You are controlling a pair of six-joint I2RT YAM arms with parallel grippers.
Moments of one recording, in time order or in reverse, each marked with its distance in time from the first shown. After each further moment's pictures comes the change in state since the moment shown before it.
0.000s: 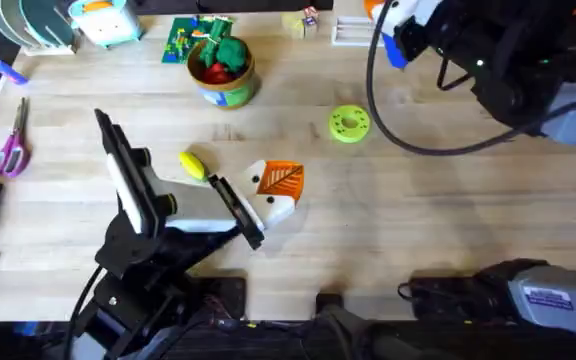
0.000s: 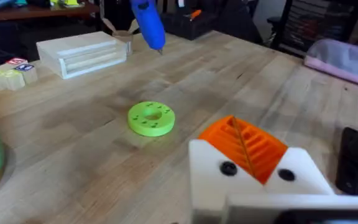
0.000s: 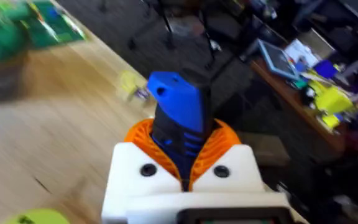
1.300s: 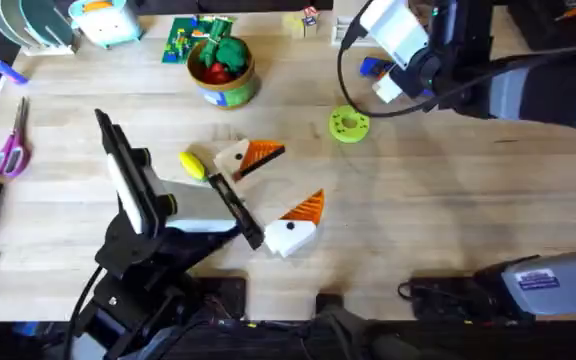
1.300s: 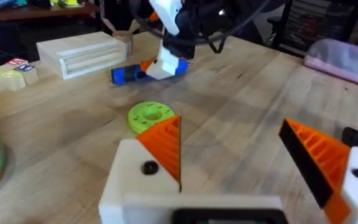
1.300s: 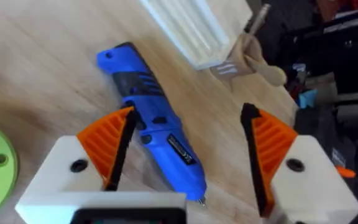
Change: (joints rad) left arm 0.000 0.000 0.000 0.000 0.000 -0.001; right arm -0.041 0.274 0.035 -0.195 0.410 -0.151
